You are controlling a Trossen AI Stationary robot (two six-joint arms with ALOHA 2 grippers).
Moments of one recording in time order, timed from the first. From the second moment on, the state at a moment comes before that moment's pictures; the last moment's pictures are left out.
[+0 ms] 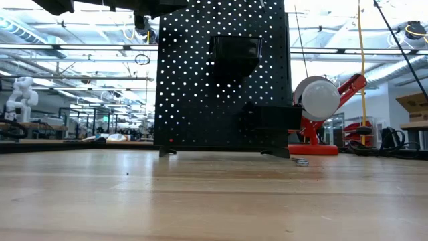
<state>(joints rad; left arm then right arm) -0.06 1.13 0.60 0.69 -0.45 0.12 0.57 1.85 1.97 -1.52 1.15 0.76</state>
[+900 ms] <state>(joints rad) -0.07 1.13 0.60 0.70 -0.44 0.11 0.55 1.84 1.14 -0.79 0.59 0.95</state>
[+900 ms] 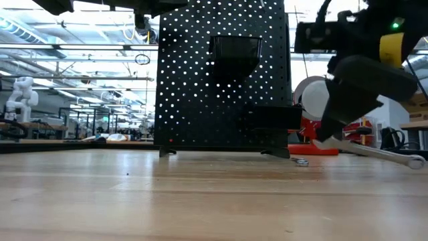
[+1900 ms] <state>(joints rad) -0.07 1.13 0.60 0.70 -0.44 0.12 0.45 1.84 1.24 -0.69 0.34 0.69</state>
